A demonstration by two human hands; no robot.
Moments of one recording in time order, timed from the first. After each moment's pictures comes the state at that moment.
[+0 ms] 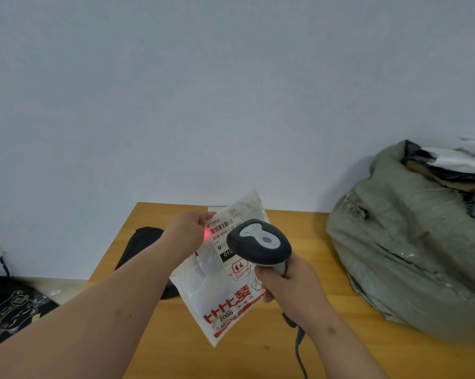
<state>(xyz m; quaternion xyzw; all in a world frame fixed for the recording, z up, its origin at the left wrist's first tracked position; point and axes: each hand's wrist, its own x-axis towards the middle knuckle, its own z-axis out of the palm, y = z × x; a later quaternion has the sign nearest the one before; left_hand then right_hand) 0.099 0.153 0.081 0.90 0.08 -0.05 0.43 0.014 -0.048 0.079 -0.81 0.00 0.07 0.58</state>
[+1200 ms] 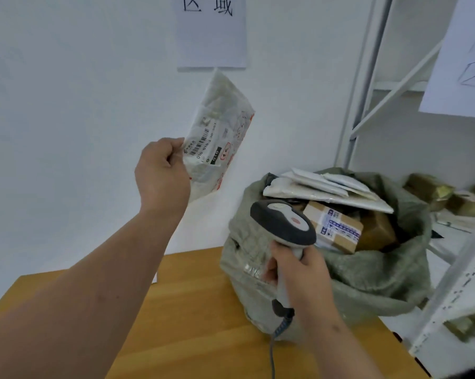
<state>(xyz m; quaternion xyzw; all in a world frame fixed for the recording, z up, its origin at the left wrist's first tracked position) 0.098 -0.135 0.249 0.73 -0.07 0.38 0.56 -0.016 -0.304 0.151 -0.68 0.13 -0.19 0.70</state>
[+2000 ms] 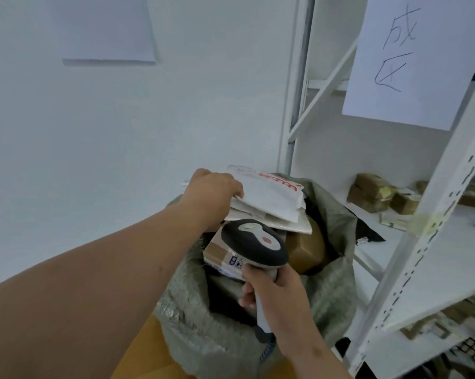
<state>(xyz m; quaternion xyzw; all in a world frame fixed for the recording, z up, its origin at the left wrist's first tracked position) 0.187 -0.390 0.231 0.92 -0.34 0.19 0.02 0.008 -0.474 0.151 -0.67 0.15 -0.12 0.72</state>
